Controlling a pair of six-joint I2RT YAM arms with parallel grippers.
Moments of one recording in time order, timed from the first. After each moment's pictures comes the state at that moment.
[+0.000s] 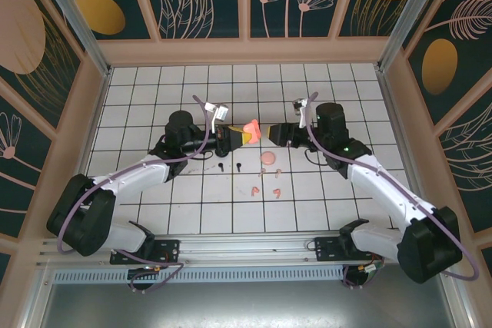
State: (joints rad) left arm -0.55 1.39 0.70 0.57 0.83 -0.66; right arm 0.45 1.12 0.79 -0.13 -0.54 0.47
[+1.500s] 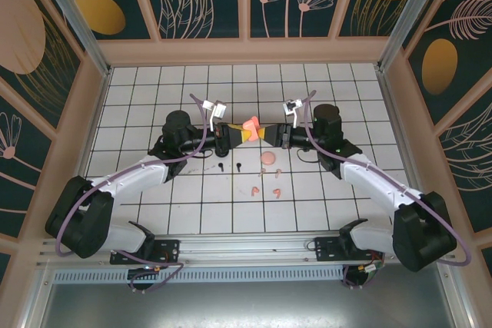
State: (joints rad) left arm -0.55 1.38 0.70 0.62 0.83 -0.71; right arm 0.46 1.22 0.72 0.21 -0.79 0.66
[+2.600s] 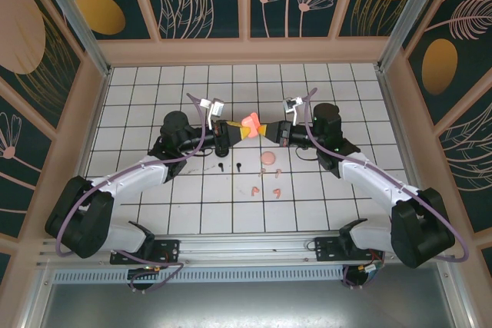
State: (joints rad) left arm -0.55 1.38 0.69 0.69 0.81 -0.73; right arm 0.46 1.25 0.72 0.28 -0.80 0.74
